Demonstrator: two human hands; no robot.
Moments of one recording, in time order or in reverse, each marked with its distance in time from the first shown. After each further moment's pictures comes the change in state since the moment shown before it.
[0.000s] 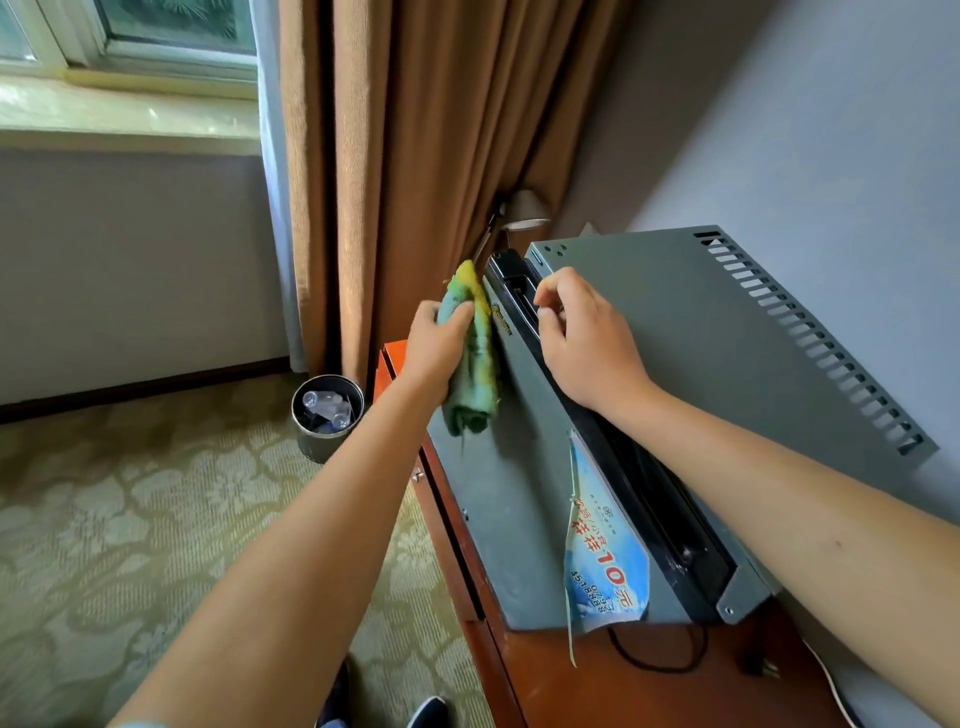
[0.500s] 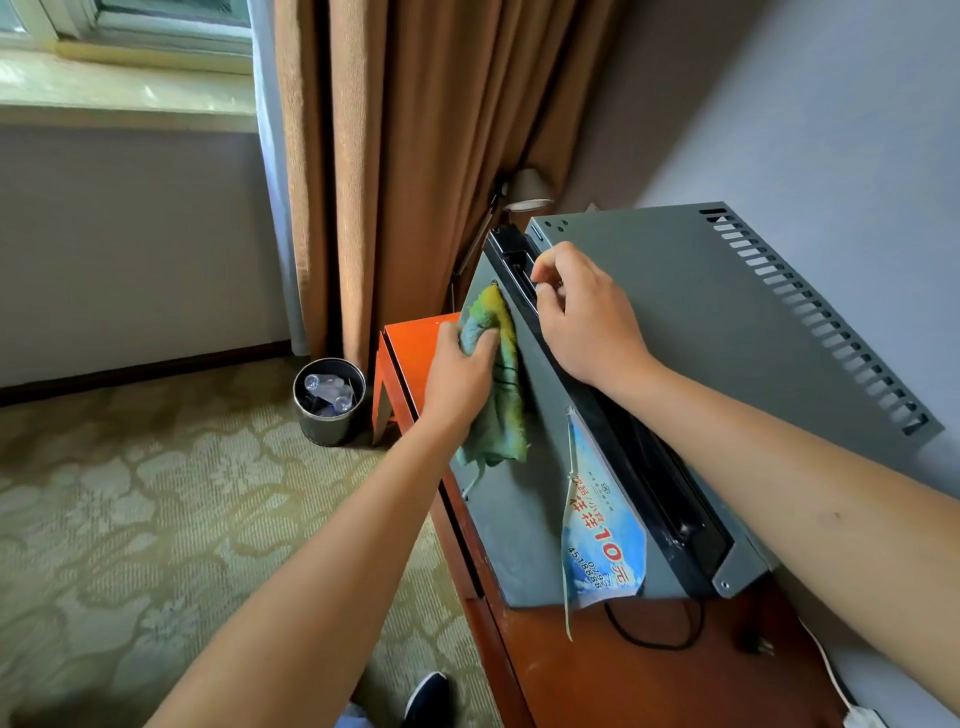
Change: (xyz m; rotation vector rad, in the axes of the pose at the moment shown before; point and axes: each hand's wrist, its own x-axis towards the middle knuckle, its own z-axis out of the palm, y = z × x) left_hand -0.051 -0.036 0.015 0.078 -0.015 0.072; right_hand 0.001 0.001 0.001 -0.004 0.000 -0.004
